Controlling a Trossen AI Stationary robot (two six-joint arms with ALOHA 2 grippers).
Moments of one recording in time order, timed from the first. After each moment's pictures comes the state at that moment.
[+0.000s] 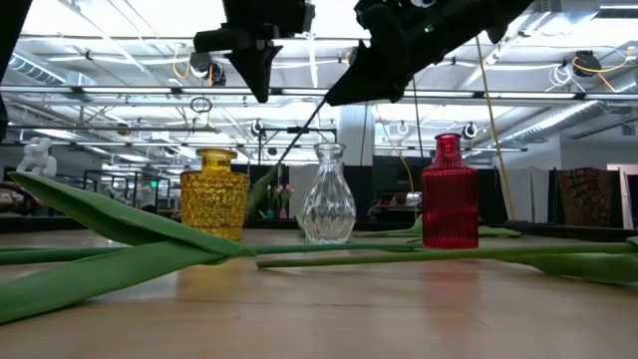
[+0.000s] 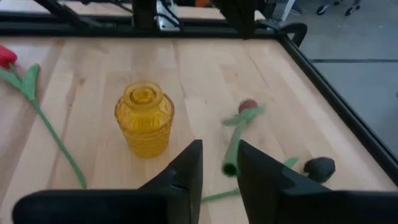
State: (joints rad) left arm -0.04 1.80 1.71 -1.32 -0.56 0.29; right arm 0.03 1.53 0.95 0.09 0.27 0.04
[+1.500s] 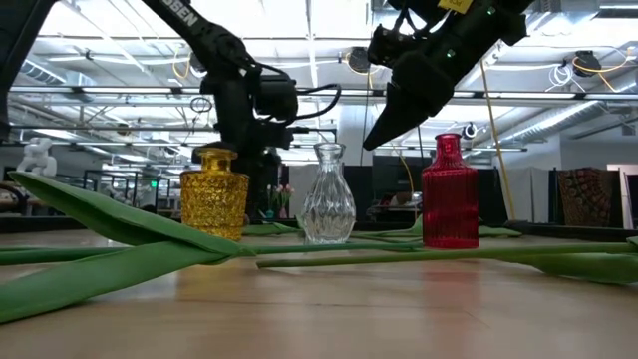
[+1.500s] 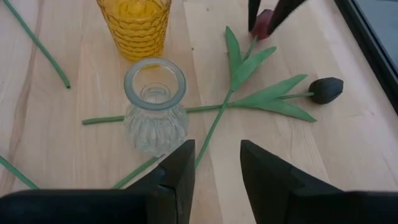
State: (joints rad) left arm 0.45 1.80 1.18 -0.69 0.11 0.79; right arm 0.03 1.53 0.95 -0.21 0.26 0.05
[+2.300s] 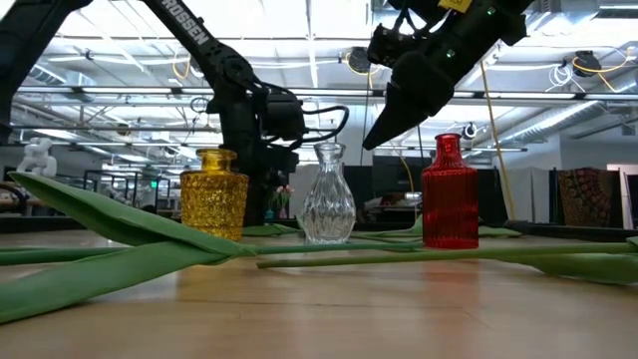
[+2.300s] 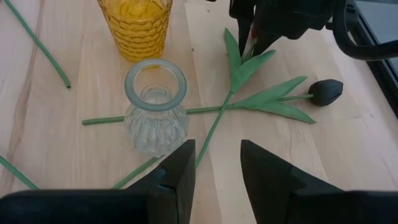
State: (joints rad) left arm 0.44 1.92 1.17 -0.60 0.10 0.77; right arm 0.03 1.53 0.95 -0.21 0.26 0.04
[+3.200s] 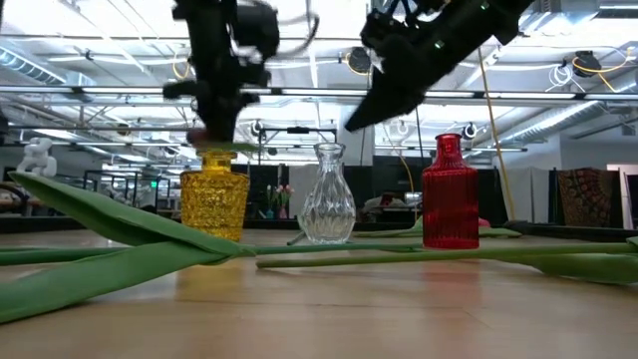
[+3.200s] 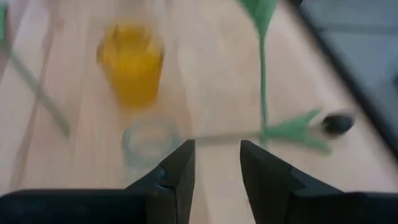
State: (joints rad) left arm 0.33 1.53 1.30 -1.05 -0.15 0.64; right arm 0.04 1.53 0.95 -0.03 0.32 0.04
